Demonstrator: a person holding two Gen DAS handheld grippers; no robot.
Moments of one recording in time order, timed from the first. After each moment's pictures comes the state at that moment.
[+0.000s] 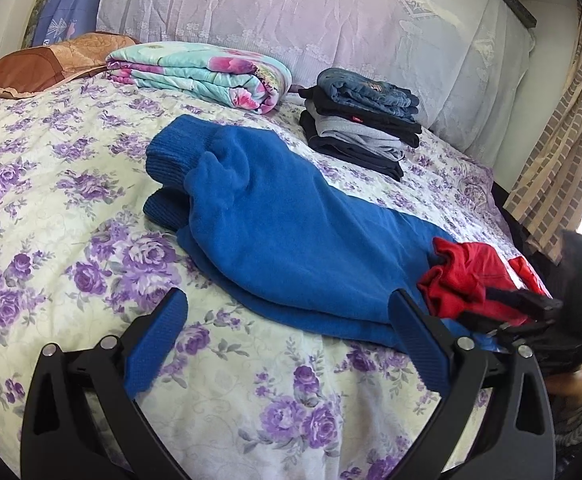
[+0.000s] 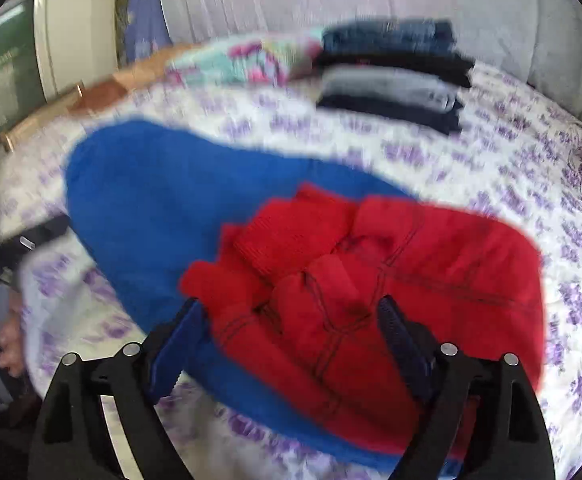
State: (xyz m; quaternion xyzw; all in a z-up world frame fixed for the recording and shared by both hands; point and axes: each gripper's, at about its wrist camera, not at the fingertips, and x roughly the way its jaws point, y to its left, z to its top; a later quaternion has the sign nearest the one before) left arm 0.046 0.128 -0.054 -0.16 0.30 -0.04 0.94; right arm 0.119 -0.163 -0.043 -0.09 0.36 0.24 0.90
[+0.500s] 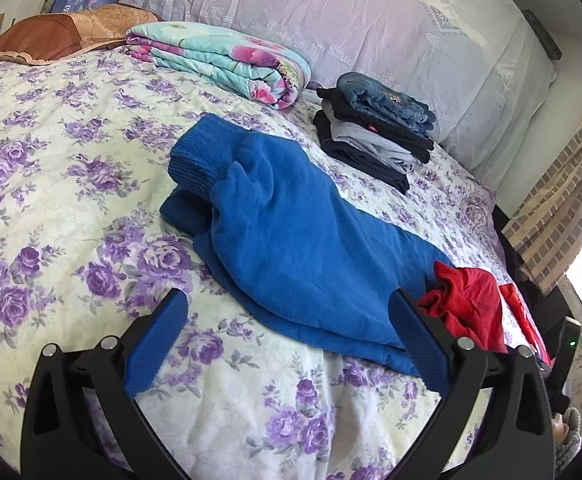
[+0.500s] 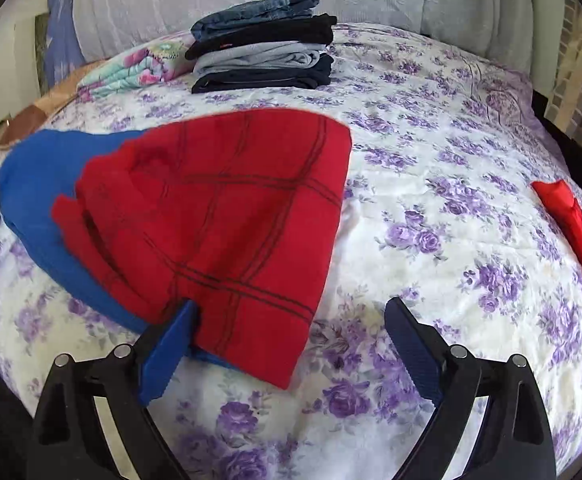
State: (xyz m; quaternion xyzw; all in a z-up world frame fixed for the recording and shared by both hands) left arm 0.052 0.144 -0.047 -0.22 0.32 -0.03 0.92; right arm 0.096 -0.269 -0.068 -0.05 0.40 0.10 0.91
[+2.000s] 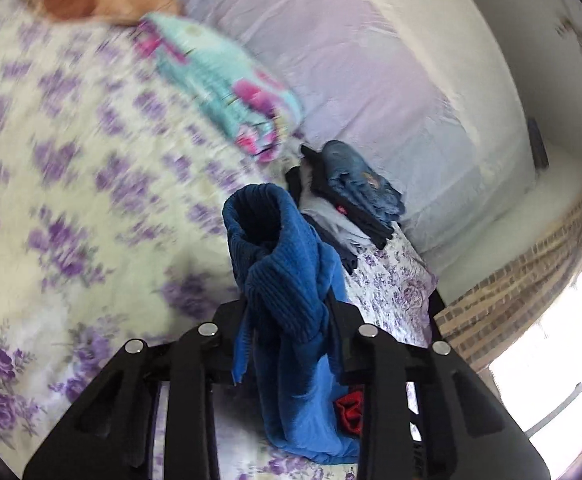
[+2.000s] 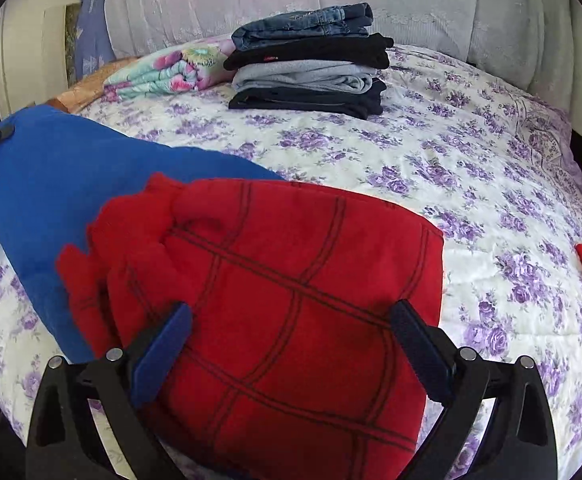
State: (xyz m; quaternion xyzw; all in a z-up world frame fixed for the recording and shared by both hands) left arm 0.089 0.191 0.002 -0.37 0.24 -0.08 0.89; right arm 0.143 -0.224 -0.063 -0.07 0.37 0.15 0.91
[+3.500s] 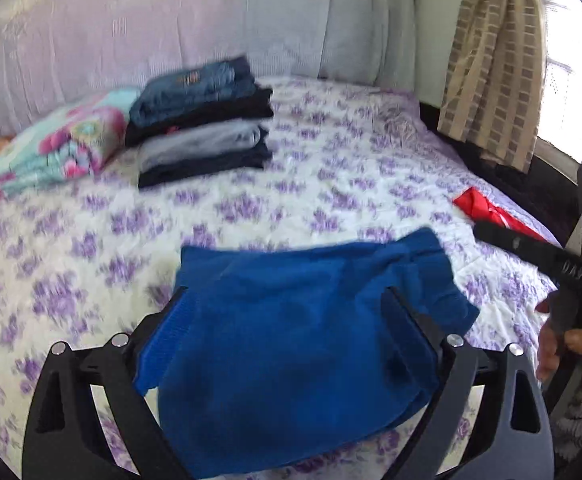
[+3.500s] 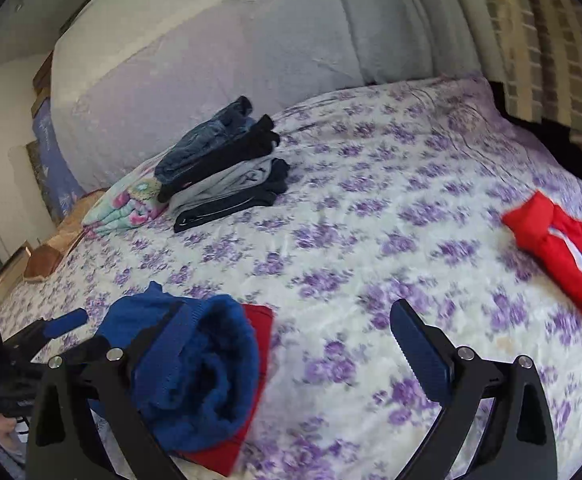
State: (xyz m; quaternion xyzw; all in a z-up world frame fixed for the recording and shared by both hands) left arm 0.122 -0.096 0.006 0.01 0.33 -0.15 0.93; right arm 0.135 -0.351 0.002 0.09 0.28 0.11 0.95
